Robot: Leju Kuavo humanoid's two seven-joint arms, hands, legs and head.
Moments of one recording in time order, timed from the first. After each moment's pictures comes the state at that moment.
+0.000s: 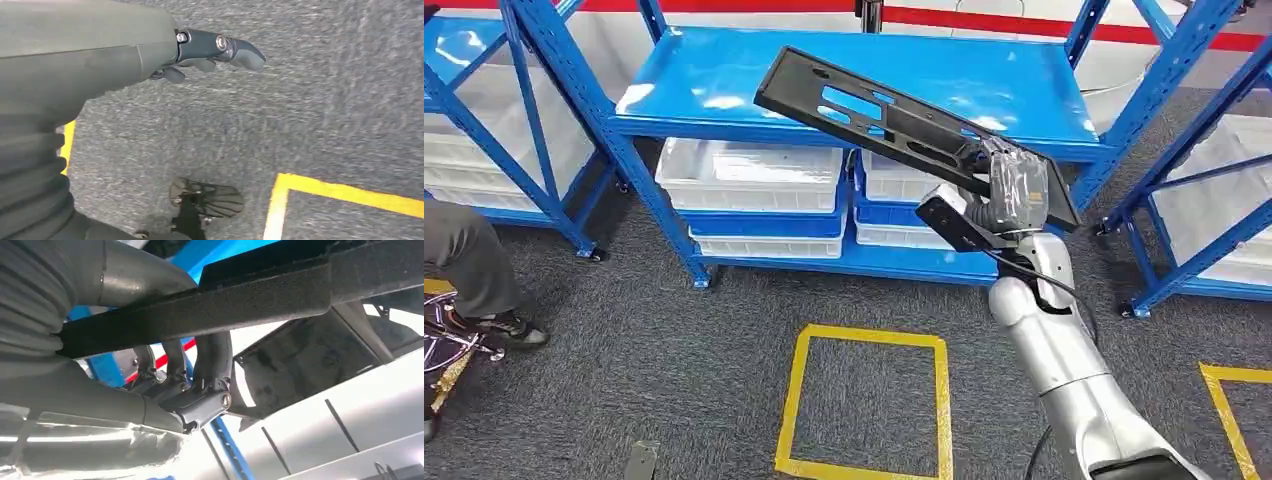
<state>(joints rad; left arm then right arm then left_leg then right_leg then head) -0.10 -0.11 0.35 -0.20 -0.24 0.41 -0.28 -0.67 -0.09 0.41 -1.04 1.01 -0.39 -0.19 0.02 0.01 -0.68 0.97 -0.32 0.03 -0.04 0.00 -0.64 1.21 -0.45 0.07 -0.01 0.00</state>
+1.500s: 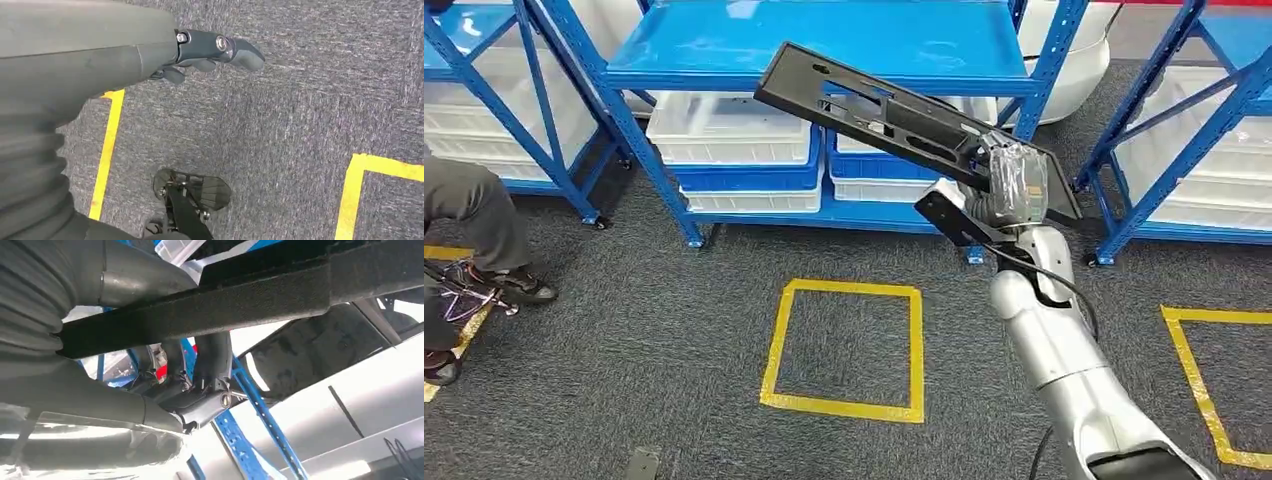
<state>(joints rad) -0.09 -0.11 0.36 -0.20 -0.25 0.42 -0.29 -0.69 -0.07 0.38 -1.02 1.04 -0.38 -0.20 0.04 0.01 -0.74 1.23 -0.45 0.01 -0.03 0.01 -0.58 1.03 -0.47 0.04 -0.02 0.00</state>
